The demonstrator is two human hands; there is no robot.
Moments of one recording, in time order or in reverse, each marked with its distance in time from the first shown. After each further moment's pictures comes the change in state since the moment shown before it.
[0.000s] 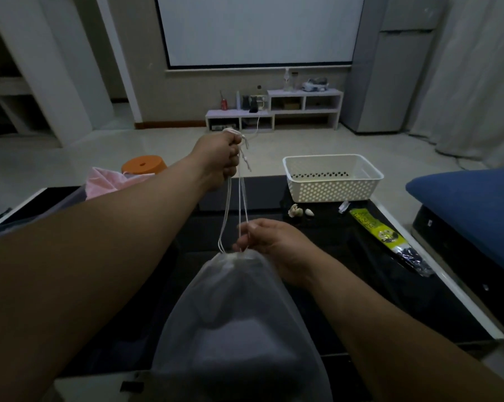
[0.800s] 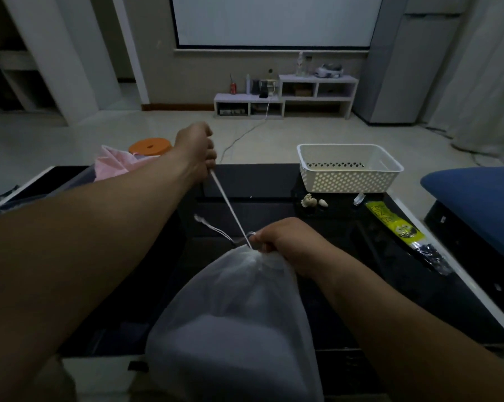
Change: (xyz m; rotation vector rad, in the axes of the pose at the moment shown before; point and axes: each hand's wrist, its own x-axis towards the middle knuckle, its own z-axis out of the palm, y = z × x) left_hand 0.006 -0.015 -0.065 -0.131 0.300 -0.123; right_hand 0.017 0.010 0.009 -0.474 0.211 0.105
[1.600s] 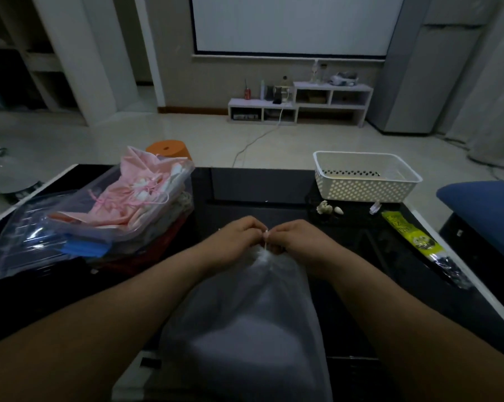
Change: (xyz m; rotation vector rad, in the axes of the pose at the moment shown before) left_hand -0.092 -0.111 -0.042 0.809 -0.430 0.194; right_hand 0.000 -0.010 0.006 -0.195 -0.080 -0.154
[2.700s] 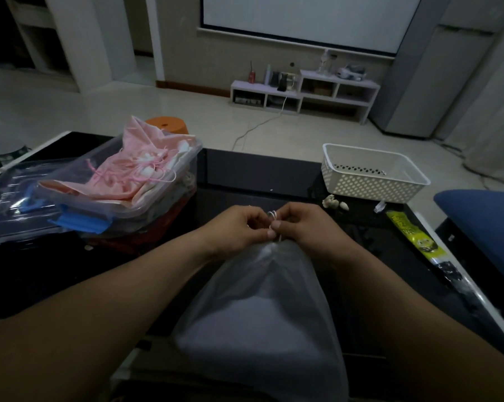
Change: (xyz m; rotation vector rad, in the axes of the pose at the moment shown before) left_hand 0.009 -0.024 -0.007 -0.051 -0.004 0.099; right_hand 0.013 0.006 0.002 -0.065 0.068 -0.180
